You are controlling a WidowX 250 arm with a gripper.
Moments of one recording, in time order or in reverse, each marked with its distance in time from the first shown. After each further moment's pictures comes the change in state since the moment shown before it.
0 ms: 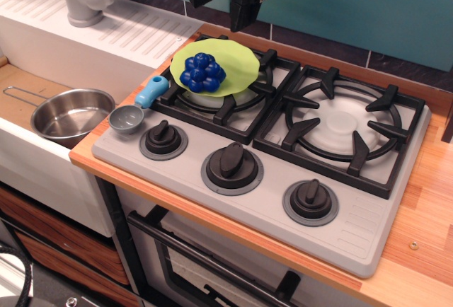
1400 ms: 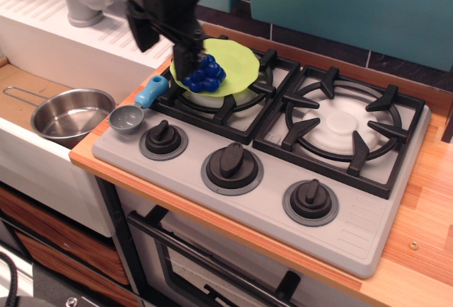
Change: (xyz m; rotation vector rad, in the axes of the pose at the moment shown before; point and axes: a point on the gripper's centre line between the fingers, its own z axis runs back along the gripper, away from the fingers) arm -0.058 0.034 -0.041 0.105 -0.118 0.056
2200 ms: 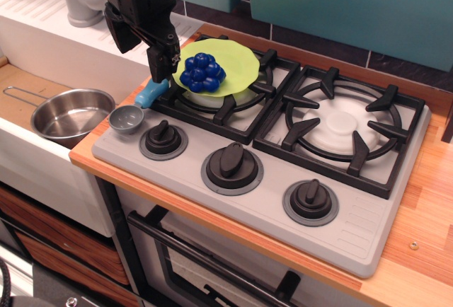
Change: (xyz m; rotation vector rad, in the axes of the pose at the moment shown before) arm -0.008 0.011 -0.008 0.011 -0.010 -0.060
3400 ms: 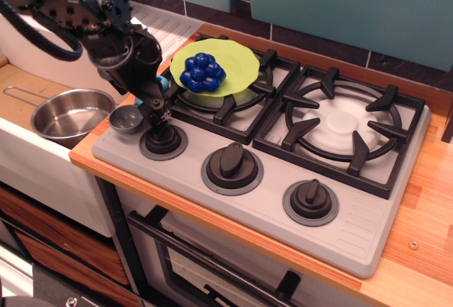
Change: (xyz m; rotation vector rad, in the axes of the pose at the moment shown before) arm -0.032 -0.008 -0.039 0.042 -0.209 -0.010
